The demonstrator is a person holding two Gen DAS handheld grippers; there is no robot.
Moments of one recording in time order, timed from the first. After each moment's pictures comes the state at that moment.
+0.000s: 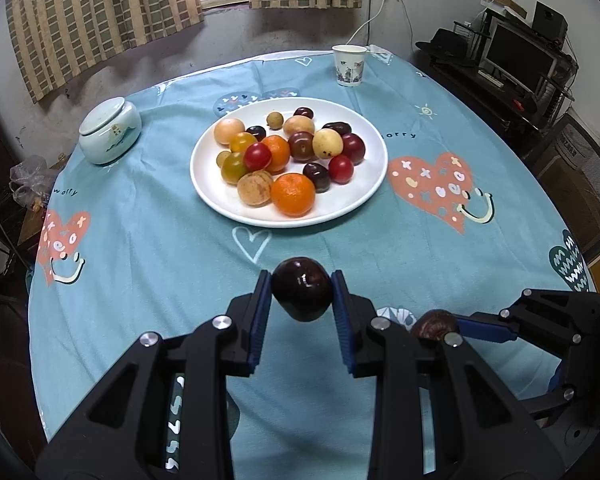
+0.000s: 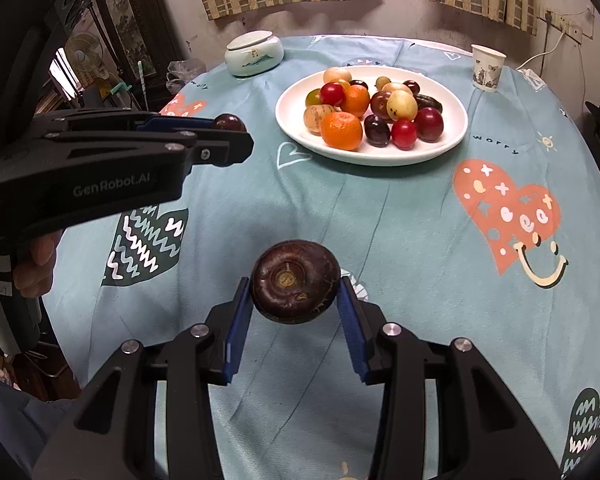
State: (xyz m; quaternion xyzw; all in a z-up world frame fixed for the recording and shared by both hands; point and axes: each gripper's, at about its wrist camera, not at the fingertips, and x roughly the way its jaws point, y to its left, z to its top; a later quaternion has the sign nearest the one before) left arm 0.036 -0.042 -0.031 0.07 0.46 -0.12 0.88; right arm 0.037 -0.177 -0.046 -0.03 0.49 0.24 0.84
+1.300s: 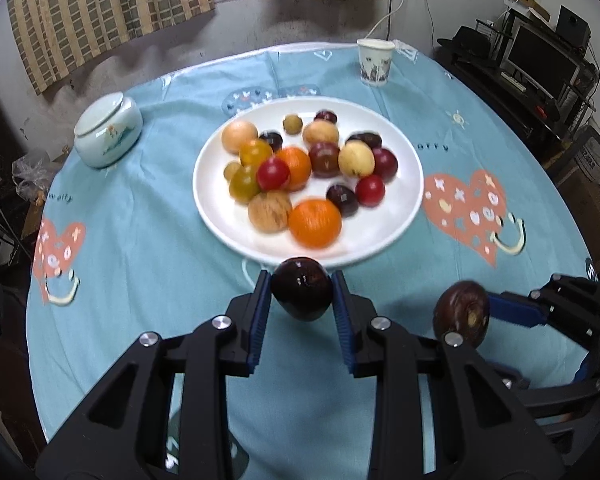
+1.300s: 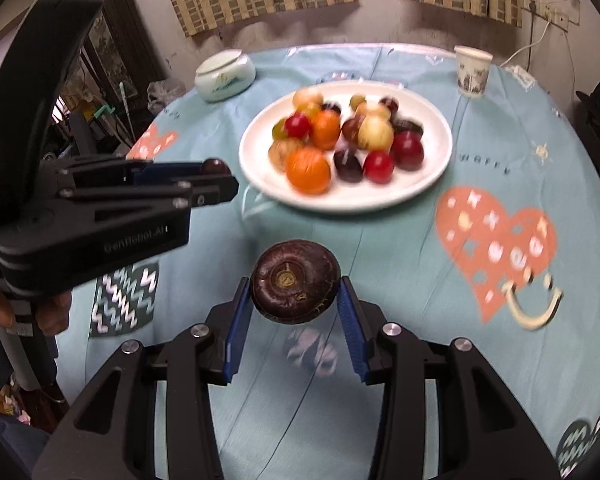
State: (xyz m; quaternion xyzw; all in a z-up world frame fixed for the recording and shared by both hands) left arm 0.096 -0.047 -0.042 0.06 0.47 -0.09 0.87; right arm 0.104 -0.190 -0.032 0.00 0.48 0.21 0.85
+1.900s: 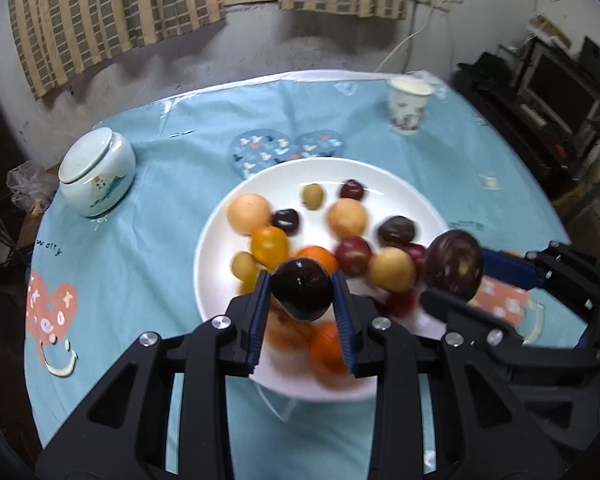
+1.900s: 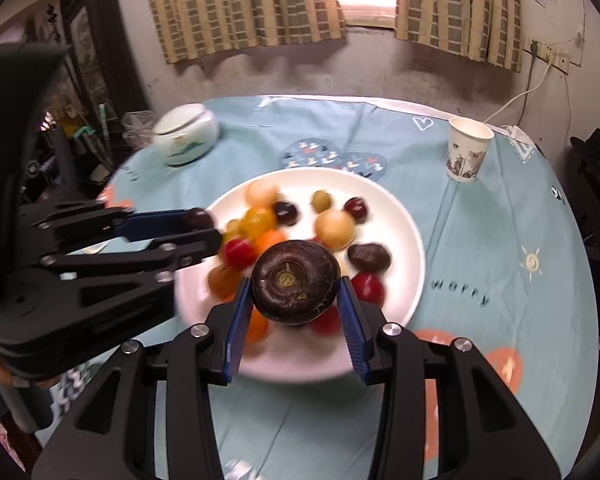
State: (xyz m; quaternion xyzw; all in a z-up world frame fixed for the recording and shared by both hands) left arm 0.205 -0.049 -0.036 0.04 0.47 -0.07 0.88; right arm 0.238 -0.186 -0.024 -0.03 0.45 0.19 0.87
